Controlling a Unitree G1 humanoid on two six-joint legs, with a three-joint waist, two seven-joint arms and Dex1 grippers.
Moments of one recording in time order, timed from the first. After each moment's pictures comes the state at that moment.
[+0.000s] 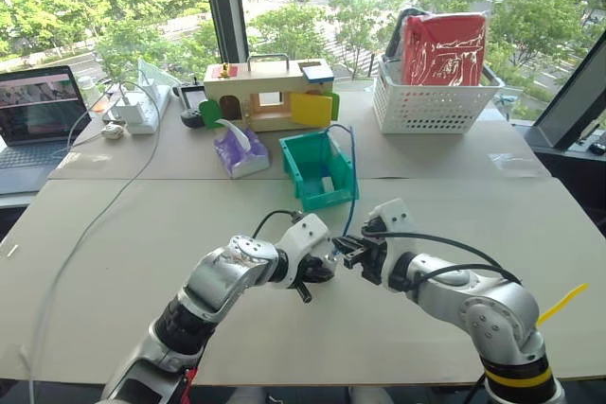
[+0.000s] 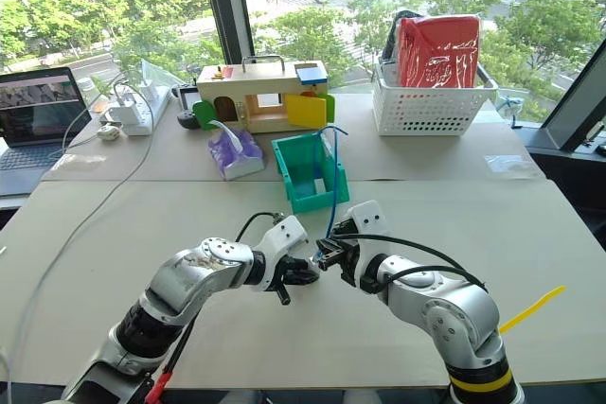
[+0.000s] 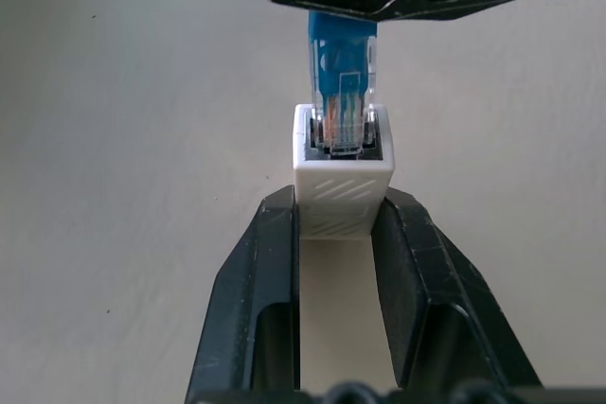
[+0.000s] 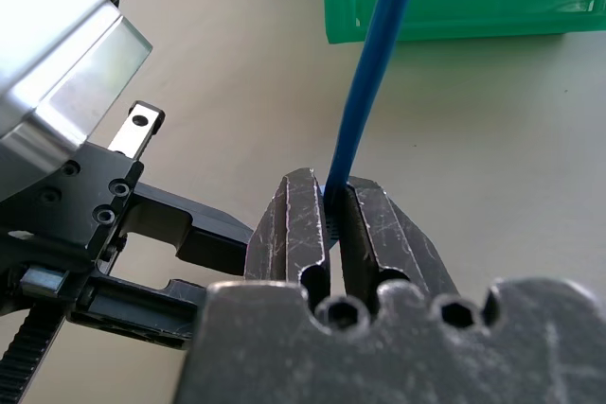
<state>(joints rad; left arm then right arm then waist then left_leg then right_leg) -0.55 0.31 -0.38 -0.30 -0.28 1.23 -0.61 -0.29 -0.39 0.07 -0.58 0.81 1.12 -0.02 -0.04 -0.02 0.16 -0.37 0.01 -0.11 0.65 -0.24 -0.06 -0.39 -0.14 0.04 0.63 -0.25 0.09</state>
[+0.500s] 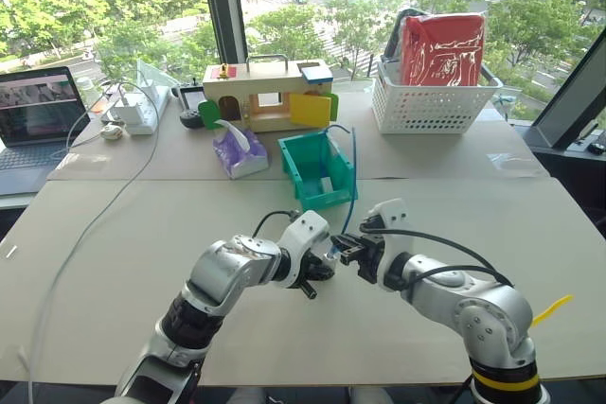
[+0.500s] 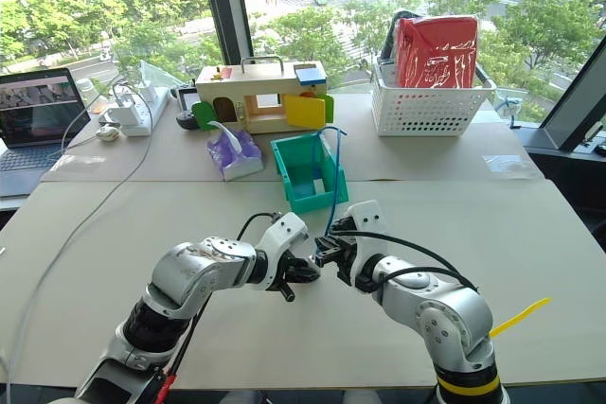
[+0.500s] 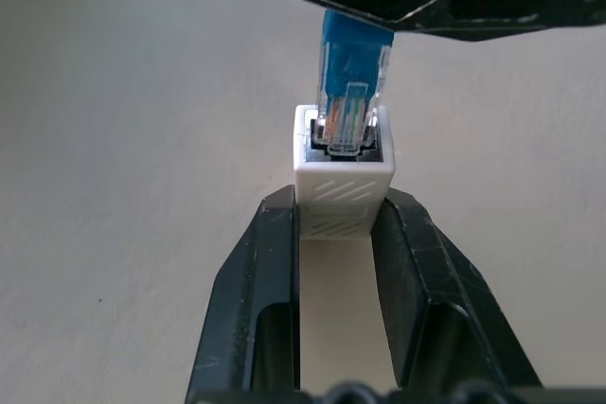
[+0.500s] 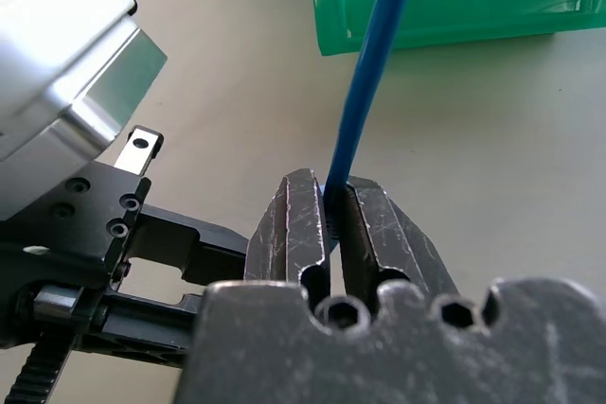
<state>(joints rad) -0.57 0.26 -0.33 -0.30 -0.32 1.35 -0.55 -0.28 -0.30 0.04 -0.62 0.79 1.18 -0.03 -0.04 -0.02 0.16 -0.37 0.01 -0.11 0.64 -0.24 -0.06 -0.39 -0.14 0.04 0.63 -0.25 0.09</state>
